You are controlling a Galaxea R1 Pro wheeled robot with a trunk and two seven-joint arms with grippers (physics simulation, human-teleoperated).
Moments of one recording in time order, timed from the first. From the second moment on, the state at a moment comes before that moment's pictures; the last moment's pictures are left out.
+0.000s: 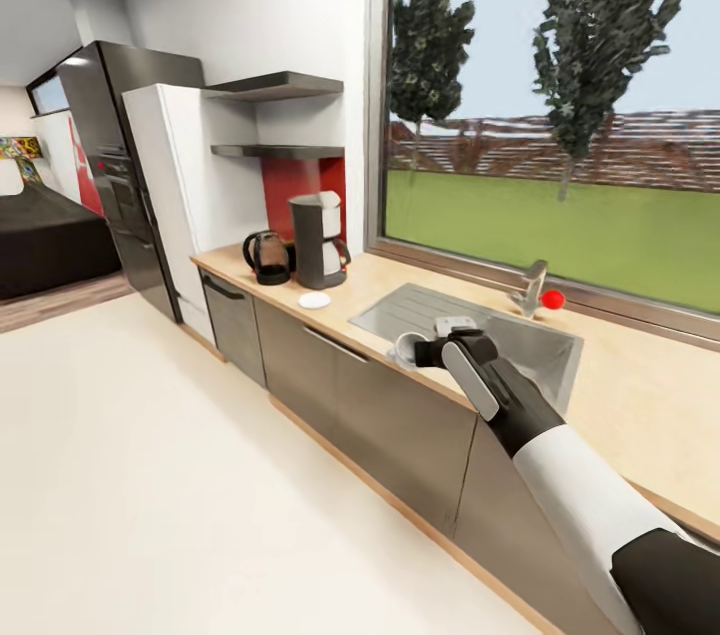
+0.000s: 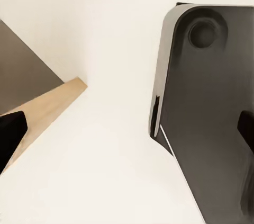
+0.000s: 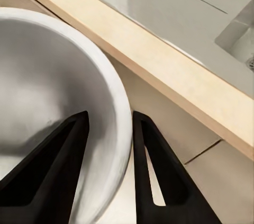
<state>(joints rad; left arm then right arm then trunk) 0.07 0.08 0.19 -0.08 -0.08 -0.19 0.06 -0.94 -0.02 0.42 -0.96 -0.59 0.82 -0.42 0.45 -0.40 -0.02</state>
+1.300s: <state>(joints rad) 0.07 0.08 0.19 -0.08 -0.08 -0.19 0.06 -0.94 -0.02 0.41 -0.96 -0.59 0.82 -0.42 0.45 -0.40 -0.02</state>
